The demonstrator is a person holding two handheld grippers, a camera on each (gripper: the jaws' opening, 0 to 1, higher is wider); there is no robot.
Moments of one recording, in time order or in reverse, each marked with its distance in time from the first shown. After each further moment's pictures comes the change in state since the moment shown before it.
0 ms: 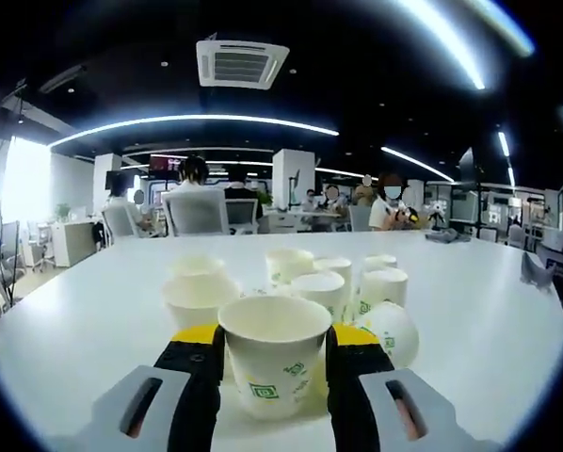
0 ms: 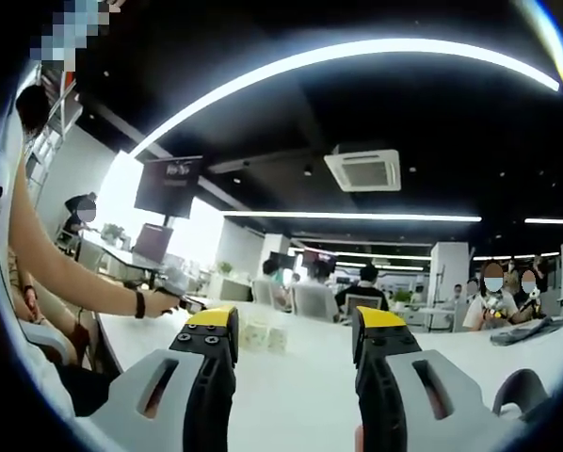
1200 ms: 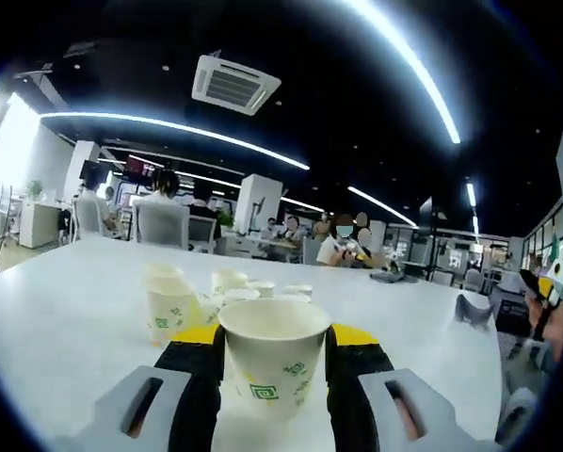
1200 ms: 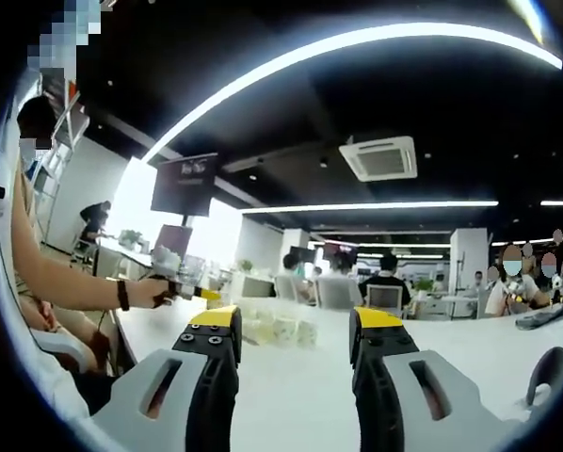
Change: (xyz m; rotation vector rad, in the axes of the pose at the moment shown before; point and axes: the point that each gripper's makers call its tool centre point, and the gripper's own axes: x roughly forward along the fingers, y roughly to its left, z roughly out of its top) left arm -0.092 -0.038 0.033 -0.124 -0.130 -0.219; right arm 0.018 0.039 -0.024 0.064 0.029 0.095
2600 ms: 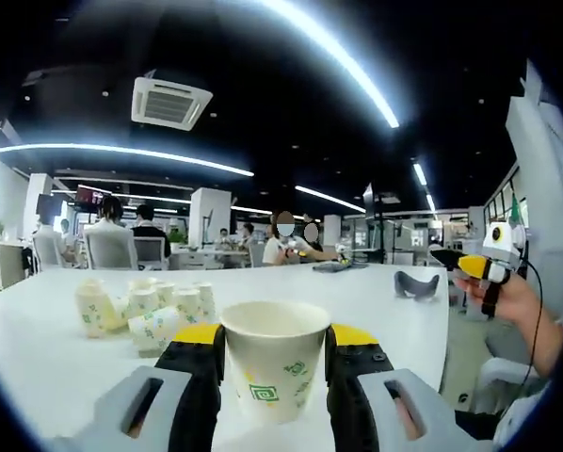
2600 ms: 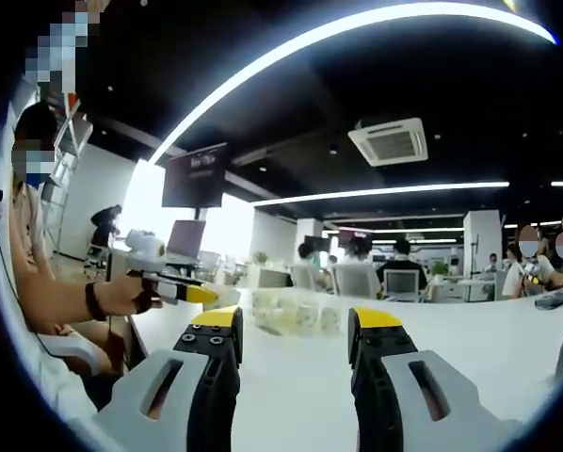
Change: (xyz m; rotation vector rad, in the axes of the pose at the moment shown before) left arm -0.050 -0.151 -0.026 0.122 -0.034 -0.194; right arm 0.019 0.026 -0.031 0.052 0.044 0.051
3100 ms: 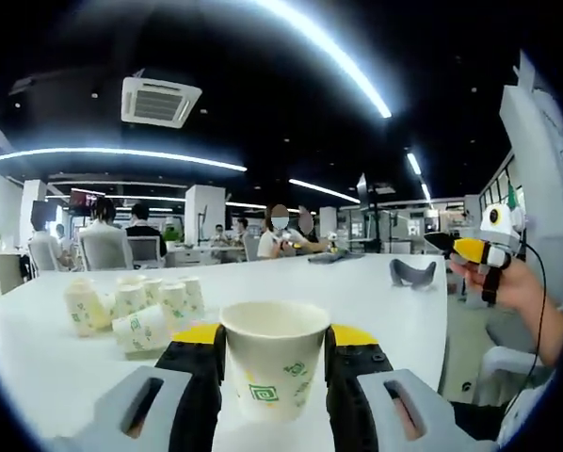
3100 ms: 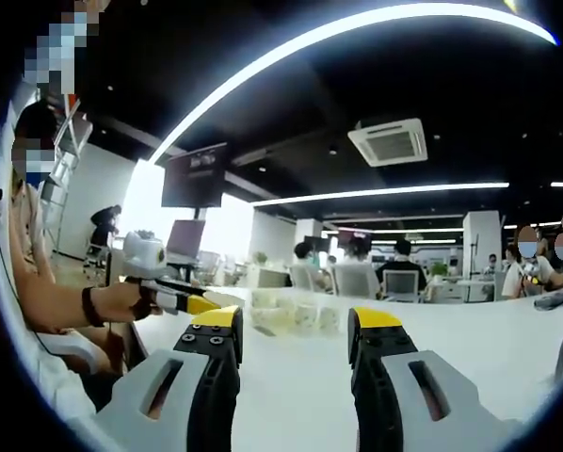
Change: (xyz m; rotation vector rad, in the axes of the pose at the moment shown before) left arm 0.012 -0.016 -0.015 0.054 0.042 -0.008; right arm -0.001 -0.002 -0.001 -0.006 -0.001 0.001
